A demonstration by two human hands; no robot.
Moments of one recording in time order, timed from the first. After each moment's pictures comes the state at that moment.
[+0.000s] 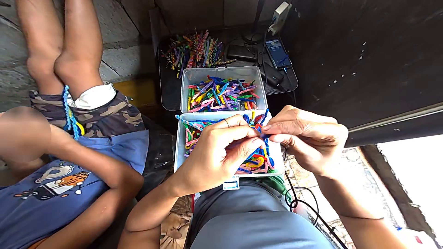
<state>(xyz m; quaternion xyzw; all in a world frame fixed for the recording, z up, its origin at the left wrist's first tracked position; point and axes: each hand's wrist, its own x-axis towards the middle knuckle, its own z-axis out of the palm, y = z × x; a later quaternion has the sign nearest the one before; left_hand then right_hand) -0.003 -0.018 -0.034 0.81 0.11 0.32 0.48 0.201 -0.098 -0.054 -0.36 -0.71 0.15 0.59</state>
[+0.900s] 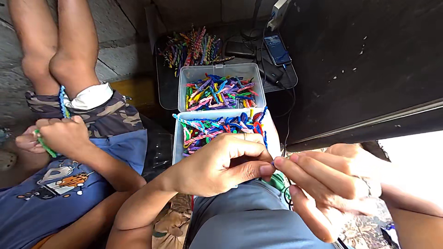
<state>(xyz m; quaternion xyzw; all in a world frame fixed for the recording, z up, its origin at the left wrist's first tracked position) -0.001 -0.014 -0.024 0.76 -0.03 0.18 0.62 0.209 -0.131 -0.019 -0.26 -0.88 -0.27 0.28</state>
